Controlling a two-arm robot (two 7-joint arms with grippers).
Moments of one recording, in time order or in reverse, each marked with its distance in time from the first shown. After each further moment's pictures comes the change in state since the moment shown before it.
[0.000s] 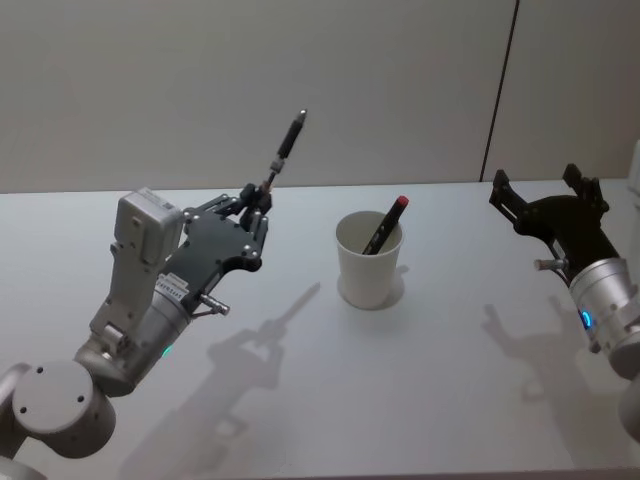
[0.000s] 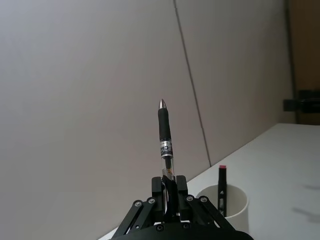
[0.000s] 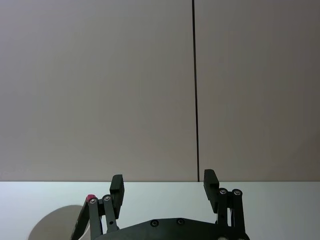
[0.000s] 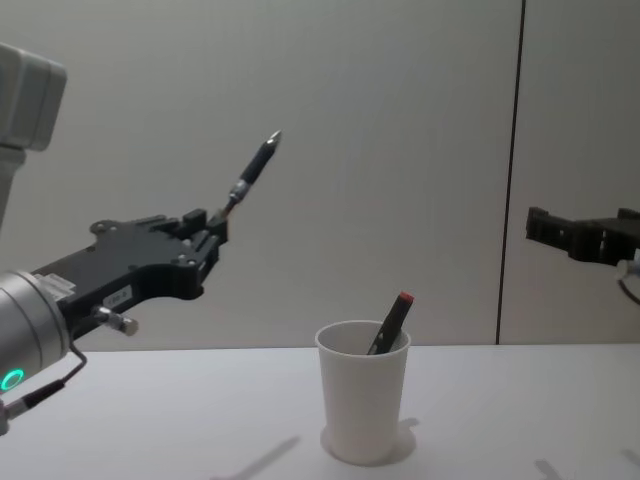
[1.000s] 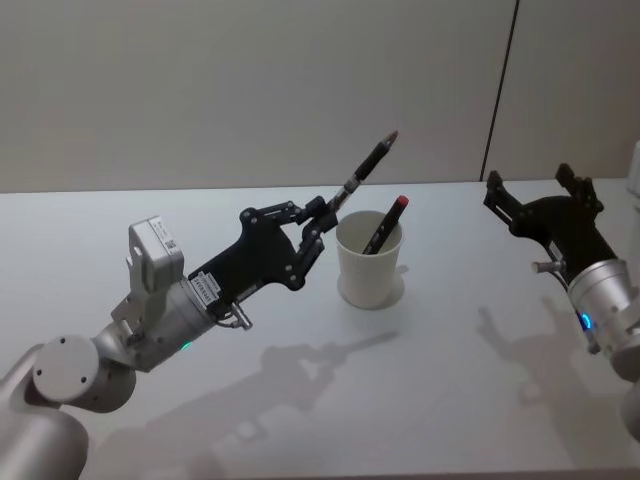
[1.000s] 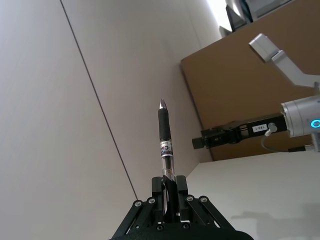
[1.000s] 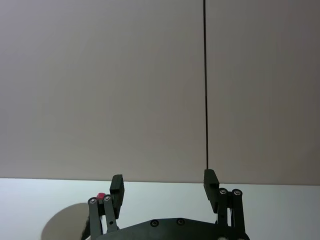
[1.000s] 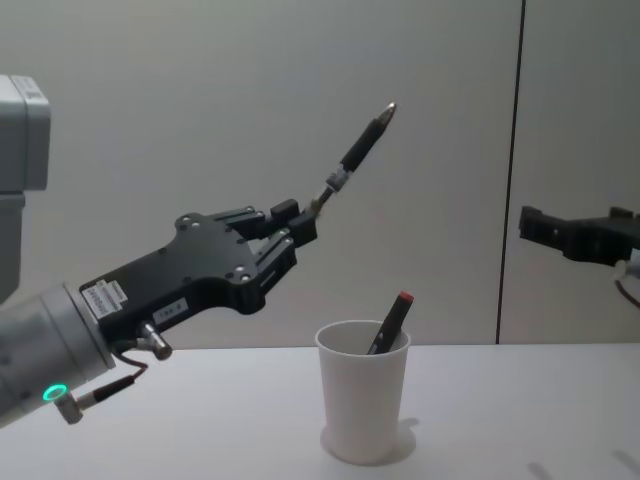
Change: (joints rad) left arm -0.205 -0.085 0.016 0.369 -0.167 -0.351 -0.581; right arm -0.004 0.006 0.002 -0.003 0.012 -0.008 0.042
